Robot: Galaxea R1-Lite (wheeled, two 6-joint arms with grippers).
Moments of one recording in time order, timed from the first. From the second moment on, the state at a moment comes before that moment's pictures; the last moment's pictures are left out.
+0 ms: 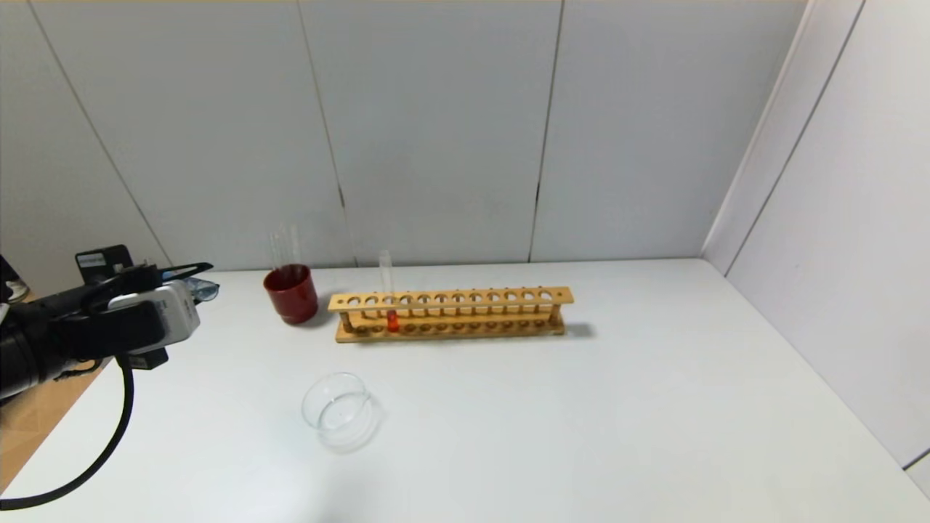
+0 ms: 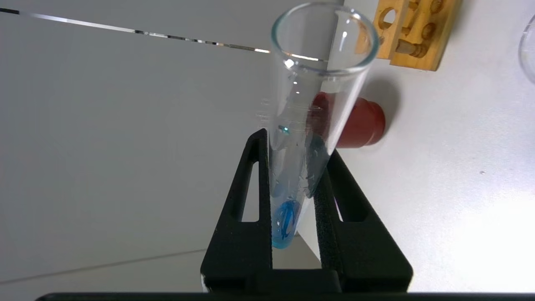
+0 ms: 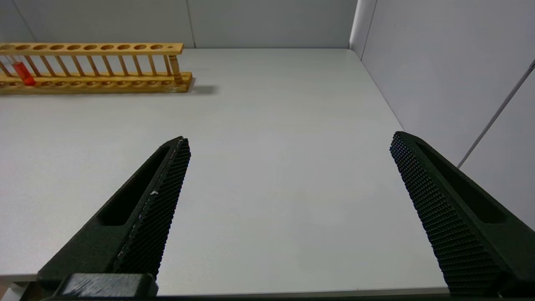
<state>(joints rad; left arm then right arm) 0.09 1.37 -0.55 -0.61 -0.43 1.38 0.00 0.00 0.00 -0.01 0.00 0.00</state>
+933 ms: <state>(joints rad) 0.10 1.54 -0.56 -0.76 -0.60 1.53 0.00 0.00 0.00 -0.01 0.00 0.00</state>
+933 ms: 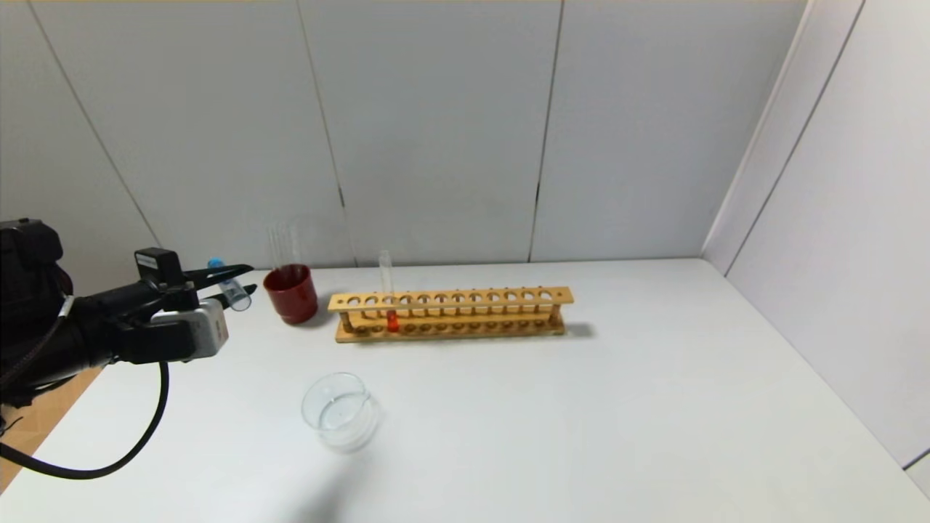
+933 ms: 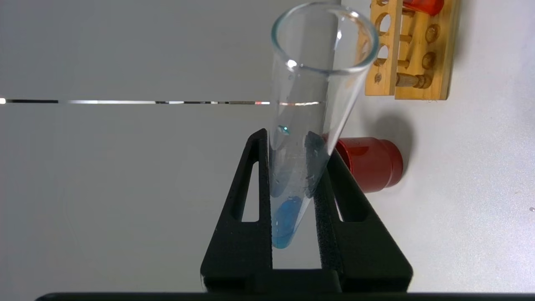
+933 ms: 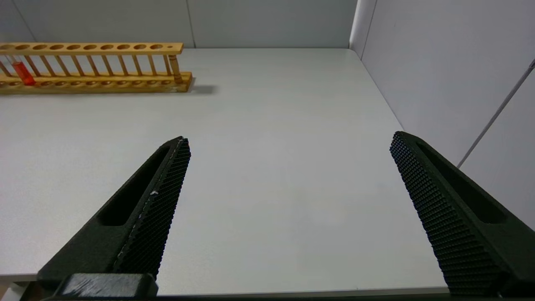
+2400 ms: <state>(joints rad) 0.13 1.58 -0.57 -0.76 -0.65 1.71 0.00 0.00 0.00 -0.01 0.00 0.00</state>
